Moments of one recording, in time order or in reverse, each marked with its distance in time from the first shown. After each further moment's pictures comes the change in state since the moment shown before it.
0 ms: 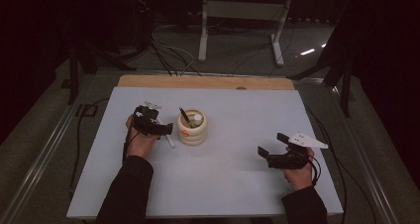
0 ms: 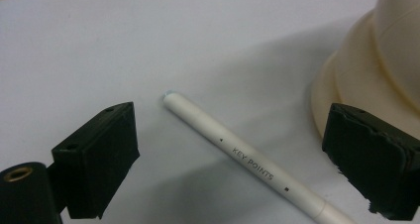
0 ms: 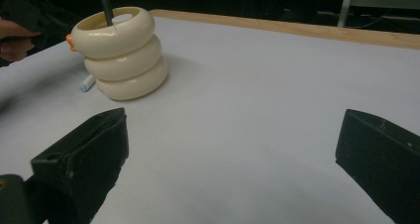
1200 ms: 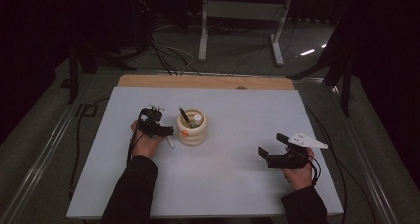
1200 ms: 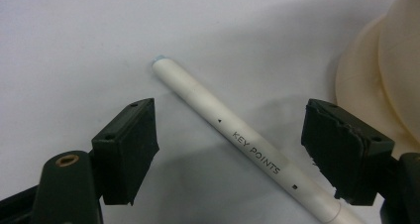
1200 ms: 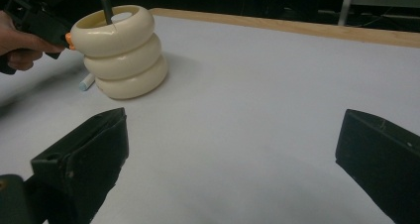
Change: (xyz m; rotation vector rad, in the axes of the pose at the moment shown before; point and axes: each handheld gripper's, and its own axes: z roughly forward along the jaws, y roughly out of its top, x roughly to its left) left arm -0.008 -0.002 0.020 0.120 0.040 -0.058; right arm 0.000 0.000 0.001 0.005 0.001 0.001
